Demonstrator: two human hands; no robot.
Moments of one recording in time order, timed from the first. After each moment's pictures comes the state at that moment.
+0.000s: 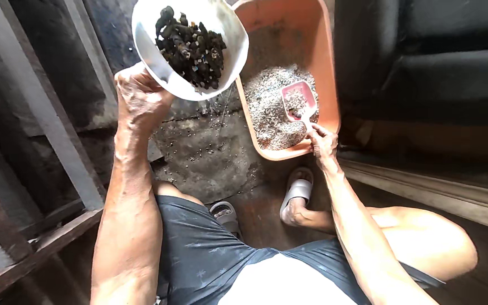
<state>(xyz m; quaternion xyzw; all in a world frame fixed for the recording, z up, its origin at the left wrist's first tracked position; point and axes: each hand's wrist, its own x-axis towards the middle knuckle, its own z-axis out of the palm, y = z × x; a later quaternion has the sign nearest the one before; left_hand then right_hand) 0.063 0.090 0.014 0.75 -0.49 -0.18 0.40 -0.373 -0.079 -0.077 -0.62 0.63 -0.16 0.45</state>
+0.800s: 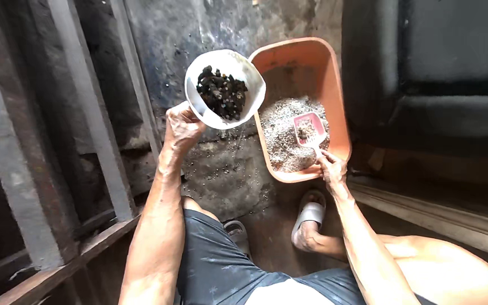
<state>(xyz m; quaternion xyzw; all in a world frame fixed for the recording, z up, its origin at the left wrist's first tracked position) 0.062 0.083 0.004 0.74 -0.46 -0.20 0.44 -0.363 -0.073 -0.070 -0.60 0.65 -0.13 0.44</state>
